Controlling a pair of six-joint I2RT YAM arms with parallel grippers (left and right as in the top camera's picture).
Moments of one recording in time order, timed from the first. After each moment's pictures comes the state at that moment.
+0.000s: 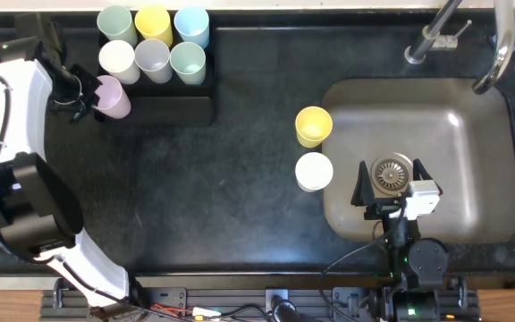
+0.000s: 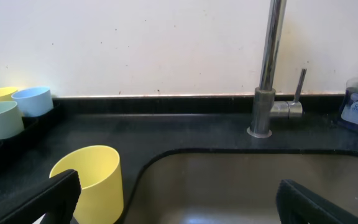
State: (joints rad) left arm 0.26 1.98 1.68 -1.10 0.04 -0.68; right arm 0.03 0.01 0.02 -0.01 -0.05 0.08
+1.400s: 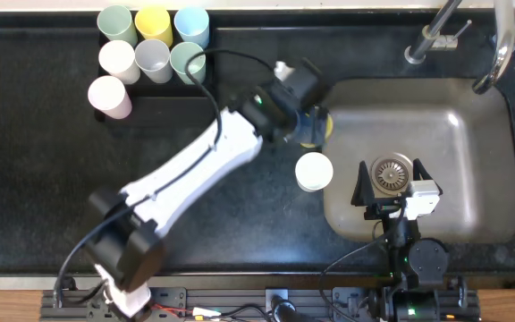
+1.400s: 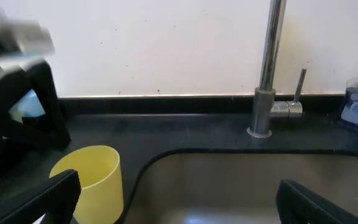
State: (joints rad) left arm -0.74 1.94 1.70 -0.90 -0.02 -0.65; right arm 0.03 0.01 0.02 -0.01 -0.05 0.08
